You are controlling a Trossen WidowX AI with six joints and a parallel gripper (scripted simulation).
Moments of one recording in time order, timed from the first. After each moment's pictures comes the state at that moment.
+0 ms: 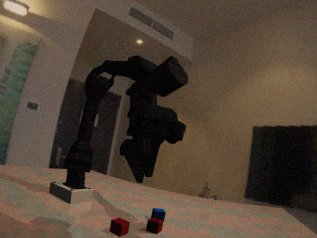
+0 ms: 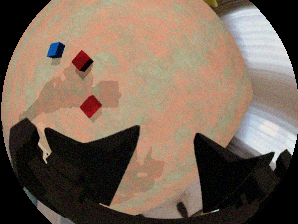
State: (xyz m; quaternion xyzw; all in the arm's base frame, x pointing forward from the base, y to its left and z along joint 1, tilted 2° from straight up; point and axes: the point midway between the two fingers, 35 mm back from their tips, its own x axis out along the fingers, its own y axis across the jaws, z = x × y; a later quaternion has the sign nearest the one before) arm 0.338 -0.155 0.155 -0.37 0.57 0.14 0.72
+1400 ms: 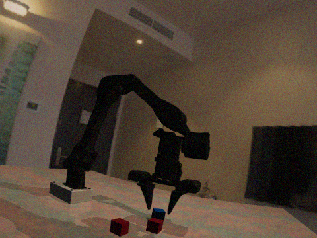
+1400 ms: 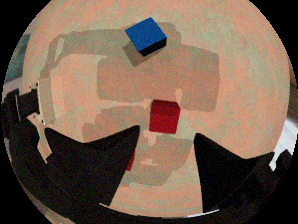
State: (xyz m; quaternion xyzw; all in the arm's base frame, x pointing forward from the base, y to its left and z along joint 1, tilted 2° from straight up) arm 0.326 0.002 0.052 -0.51 0.49 0.50 0.50
